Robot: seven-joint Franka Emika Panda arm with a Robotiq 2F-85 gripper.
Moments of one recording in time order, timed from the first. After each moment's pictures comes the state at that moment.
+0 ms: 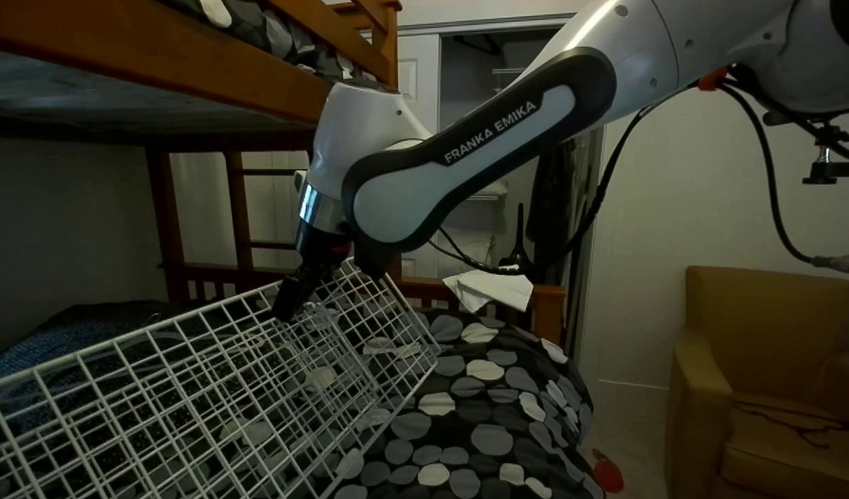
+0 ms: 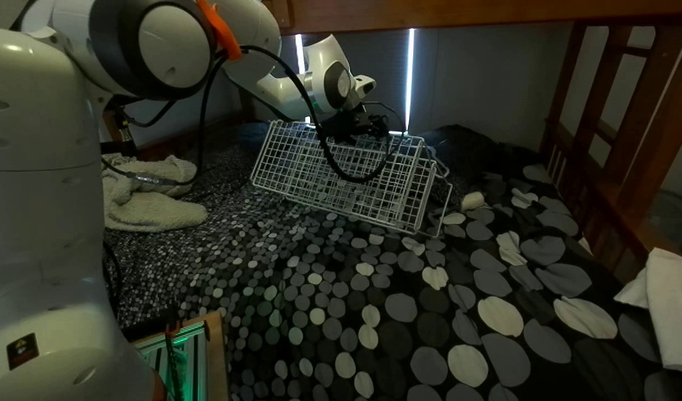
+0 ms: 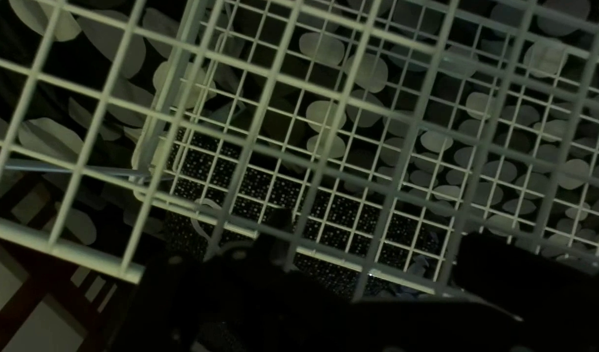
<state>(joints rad) 0.35 0.29 0.28 -1.78 -0.38 2.54 -0.02</state>
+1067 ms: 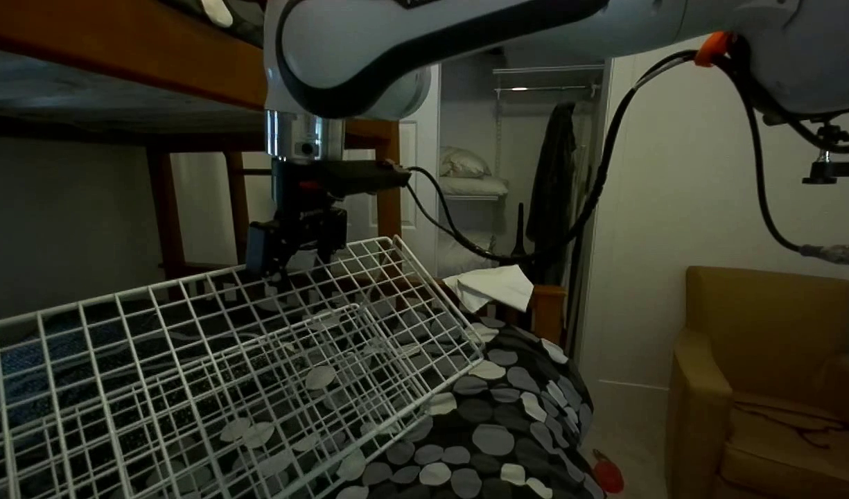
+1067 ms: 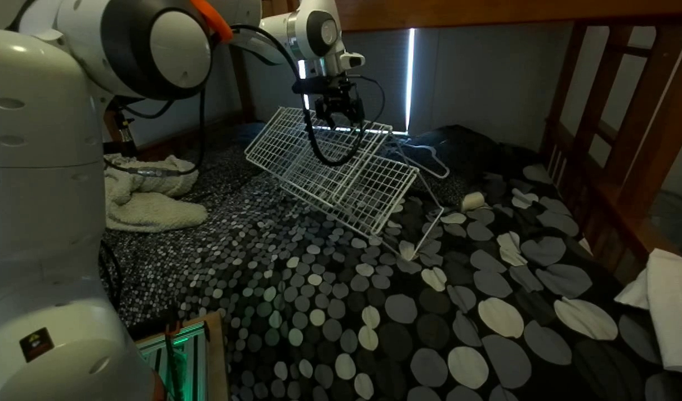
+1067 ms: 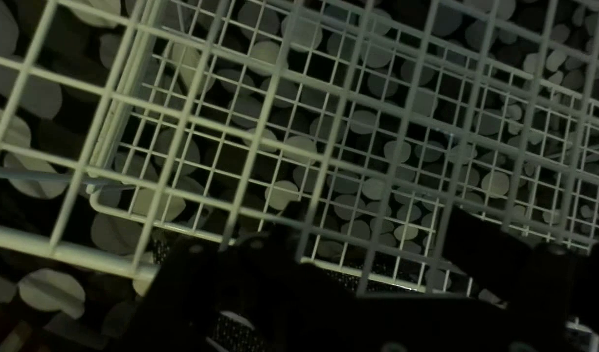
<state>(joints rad) 0.44 0.30 0.29 -1.48 -0.20 1.94 0.17</state>
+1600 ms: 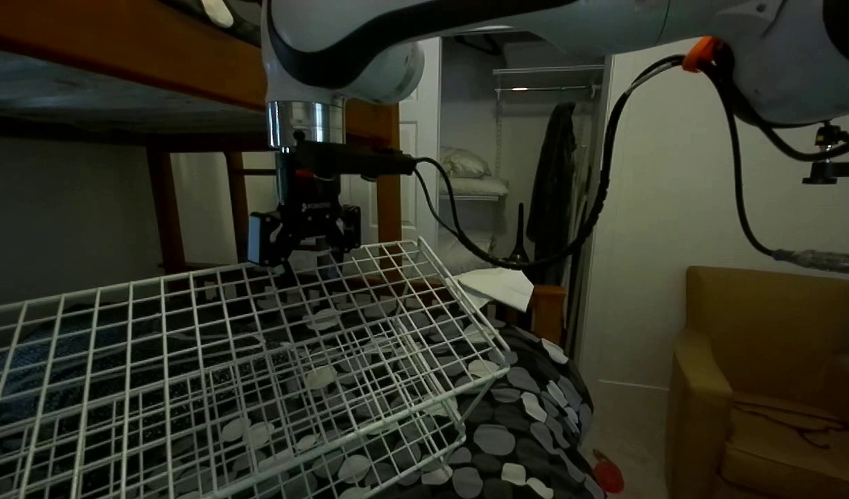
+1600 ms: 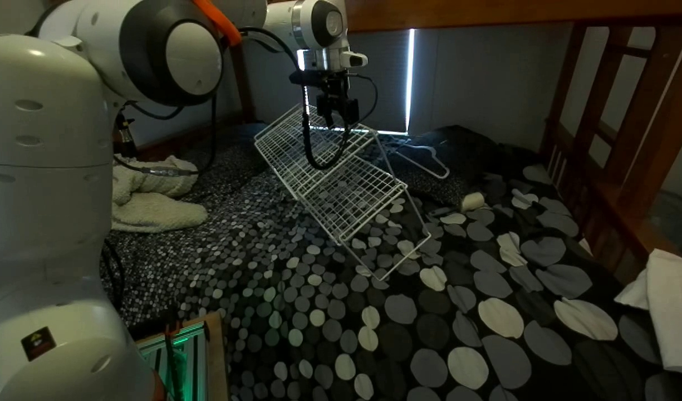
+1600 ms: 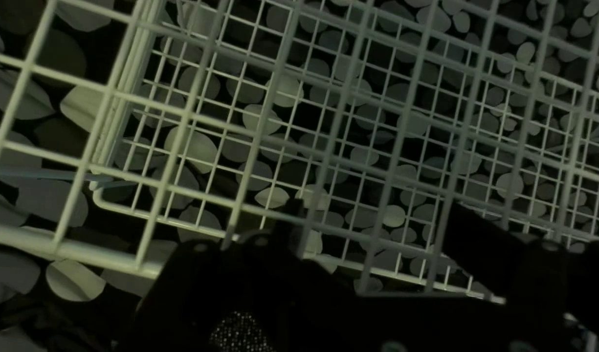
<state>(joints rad) 0.45 0.34 0.27 -1.36 -0.14 1.76 0.37</state>
